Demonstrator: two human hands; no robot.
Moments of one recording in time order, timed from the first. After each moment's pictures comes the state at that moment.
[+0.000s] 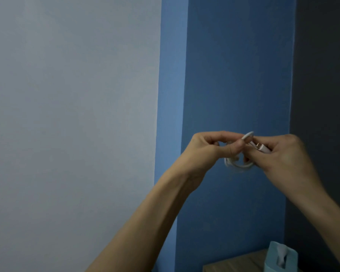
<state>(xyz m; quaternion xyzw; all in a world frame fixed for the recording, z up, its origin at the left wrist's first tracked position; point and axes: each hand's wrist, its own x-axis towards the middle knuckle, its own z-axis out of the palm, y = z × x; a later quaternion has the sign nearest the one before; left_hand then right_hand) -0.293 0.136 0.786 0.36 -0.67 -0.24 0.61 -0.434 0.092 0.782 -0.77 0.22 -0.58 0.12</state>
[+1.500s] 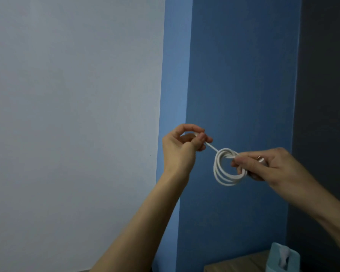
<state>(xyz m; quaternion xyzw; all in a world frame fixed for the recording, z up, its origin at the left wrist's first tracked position) -0.262 0.129 0.780 0.33 -0.49 -0.15 0.79 -0.431 0.078 0.770 -0.85 0.12 -0.46 0.22</state>
